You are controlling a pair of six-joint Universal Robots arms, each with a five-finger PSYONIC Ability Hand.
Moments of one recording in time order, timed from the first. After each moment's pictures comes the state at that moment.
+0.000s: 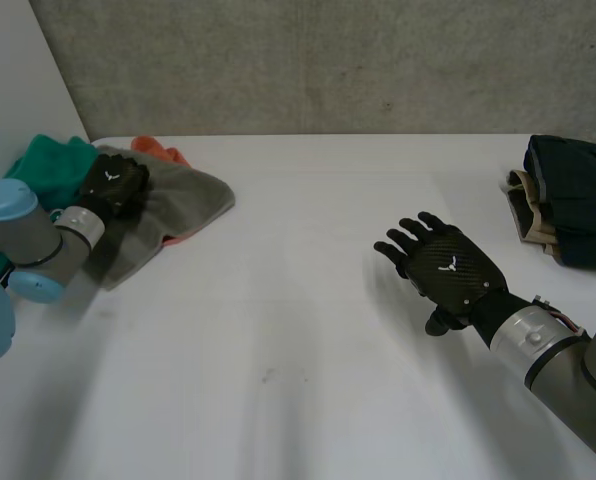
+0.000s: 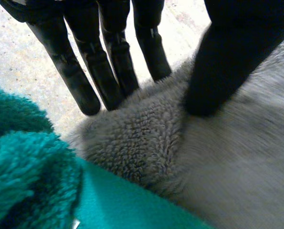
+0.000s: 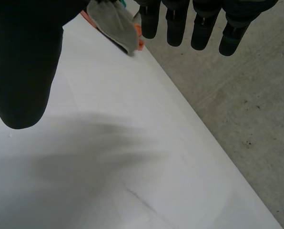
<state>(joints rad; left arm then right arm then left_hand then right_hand) 4.70 -2.78 -0.65 3.46 -1.11 3.57 1.79 -1.29 1.96 -0.48 1.01 2.51 1.03 1.06 1.06 1.07 0.86 0.23 0.21 0.21 0.21 0.05</state>
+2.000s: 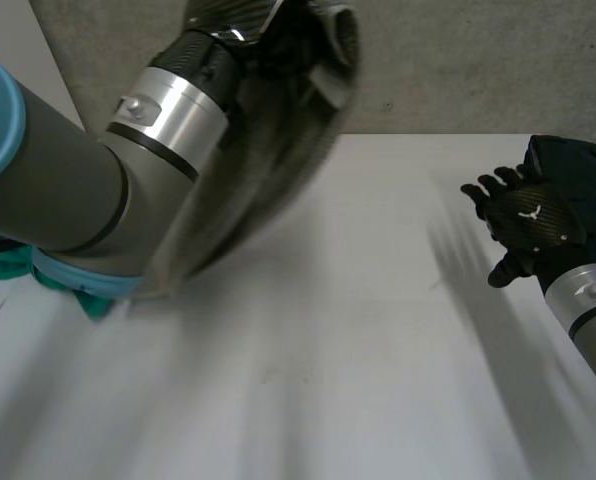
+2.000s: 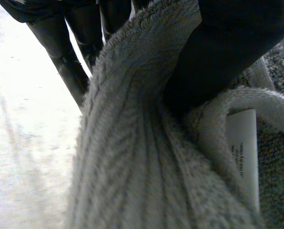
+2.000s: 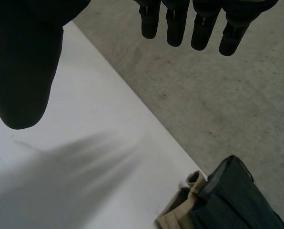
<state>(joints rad) 4.10 -1.87 -1.25 3.67 -1.31 3.07 1.69 -1.38 1.91 -0.46 1.26 2.62 1.14 1.20 1.19 1.20 0.97 0.23 0.21 0.21 0.21 0.05</state>
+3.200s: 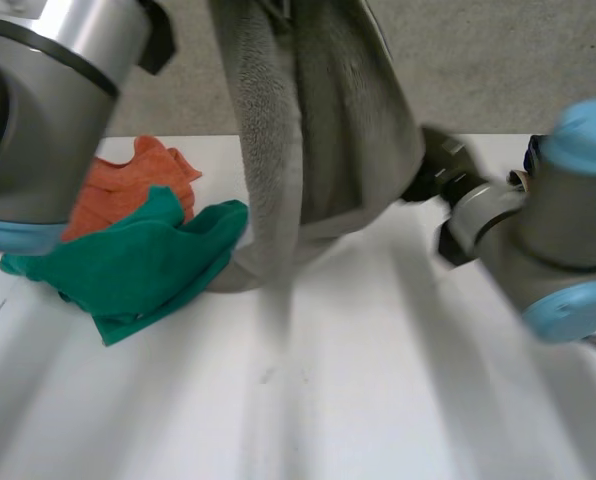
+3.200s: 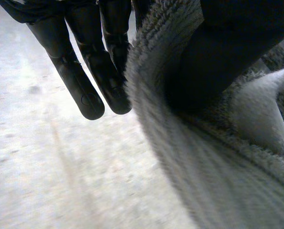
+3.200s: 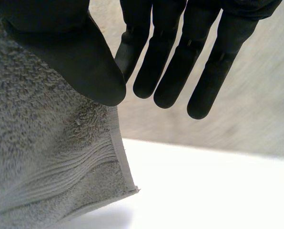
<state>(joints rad) 4.18 -1.72 -1.16 3.53 -1.39 3.13 1.97 -1.14 1.29 -0.11 1.46 3.35 1.14 1.20 1.19 1.20 0.97 1.13 1.17 1.19 1.19 0.99</state>
